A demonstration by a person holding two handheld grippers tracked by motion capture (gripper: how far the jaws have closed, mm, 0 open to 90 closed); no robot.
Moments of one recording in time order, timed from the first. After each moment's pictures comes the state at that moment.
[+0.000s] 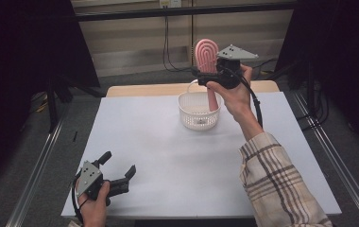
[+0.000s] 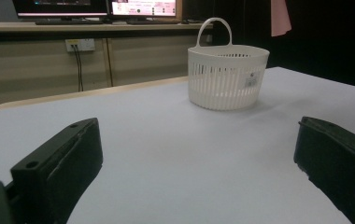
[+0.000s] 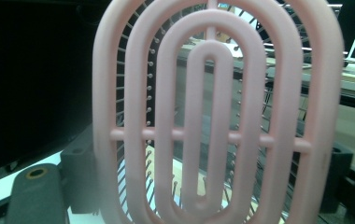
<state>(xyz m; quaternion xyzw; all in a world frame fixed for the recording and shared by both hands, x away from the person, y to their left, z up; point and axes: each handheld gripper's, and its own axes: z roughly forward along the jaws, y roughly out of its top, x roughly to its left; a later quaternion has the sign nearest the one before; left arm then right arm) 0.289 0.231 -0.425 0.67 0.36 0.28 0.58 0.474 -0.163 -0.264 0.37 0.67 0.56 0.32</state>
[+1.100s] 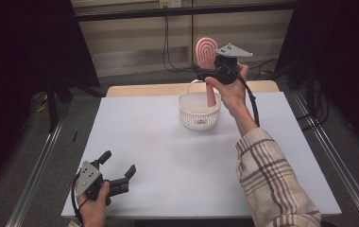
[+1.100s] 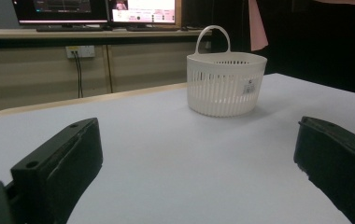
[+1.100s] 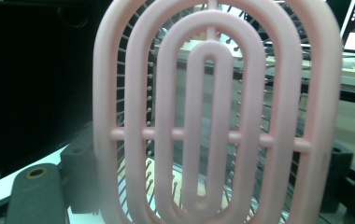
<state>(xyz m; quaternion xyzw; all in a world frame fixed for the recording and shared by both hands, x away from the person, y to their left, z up) 0.288 0.230 -0.424 0.67 0.35 0.29 0.59 0.507 -0.165 -0.282 0.39 0.65 0.56 0.33</state>
